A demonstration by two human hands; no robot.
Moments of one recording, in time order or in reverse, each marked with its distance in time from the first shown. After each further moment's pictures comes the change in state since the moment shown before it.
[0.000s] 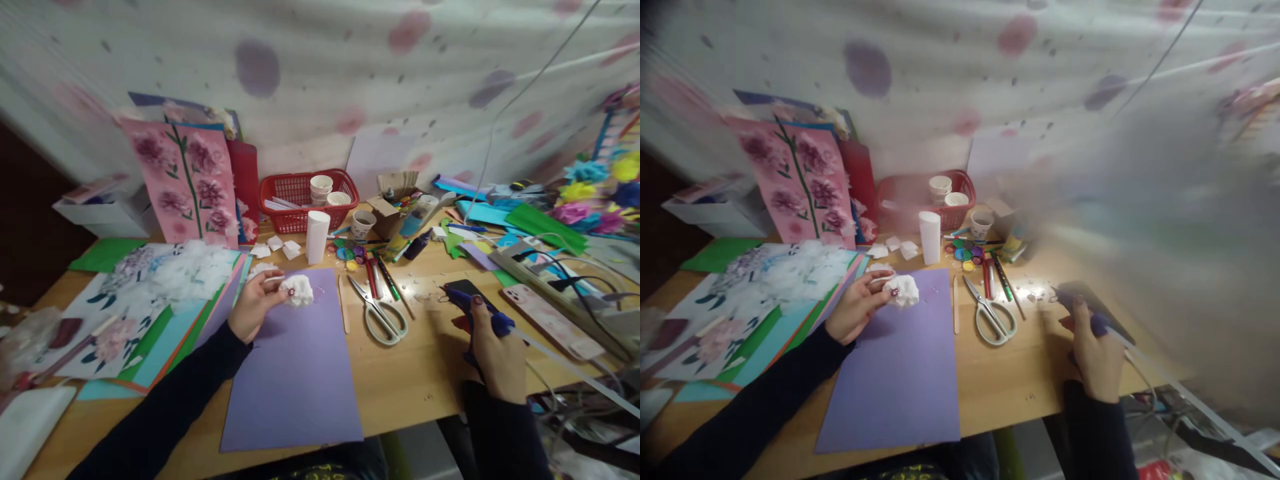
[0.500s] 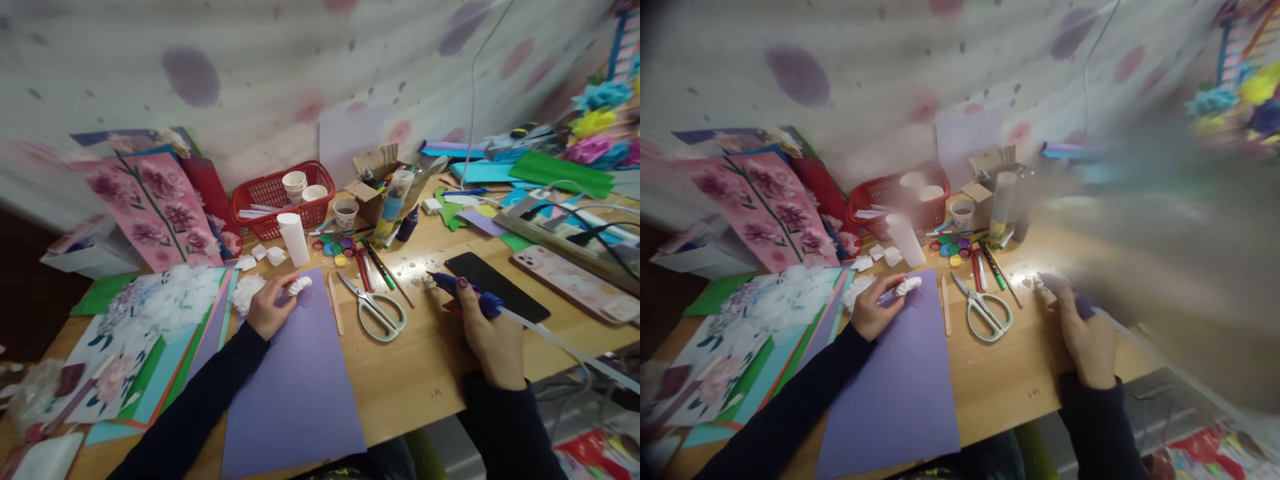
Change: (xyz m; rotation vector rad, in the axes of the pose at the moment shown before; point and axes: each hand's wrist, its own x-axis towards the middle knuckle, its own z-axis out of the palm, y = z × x) left_hand 0.034 -0.027 0.027 0.971 -0.046 0.651; right_hand 0.000 0.018 0.018 0.065 -0.071 0.178
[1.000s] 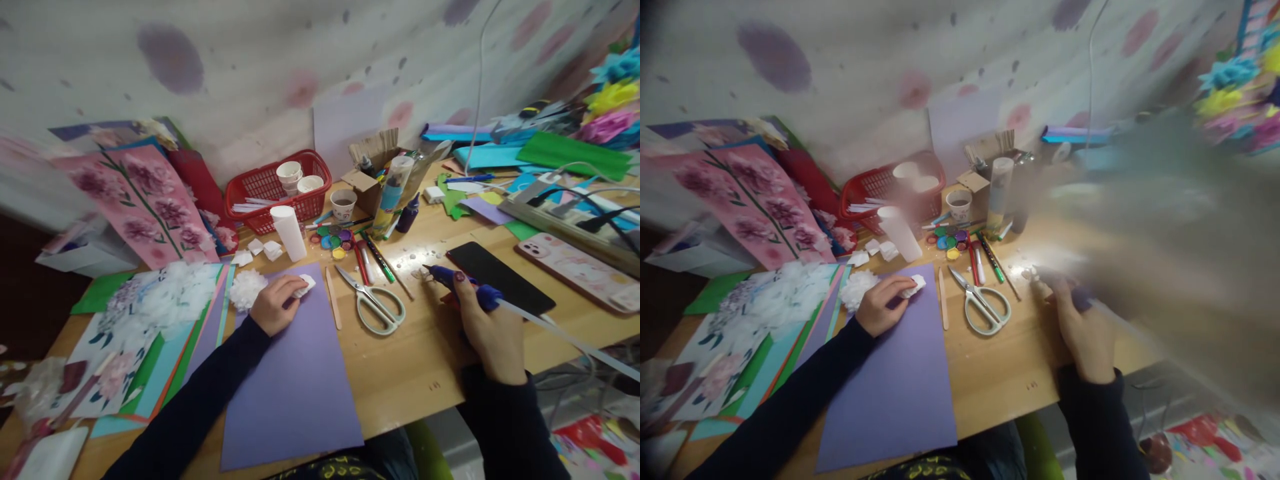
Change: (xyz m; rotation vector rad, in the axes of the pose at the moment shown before) left_hand 0.001 -0.006 0.012 0.077 -0.113 0.279; right_hand 0.000 0.002 0.002 -0.019 -0.039 -0.055
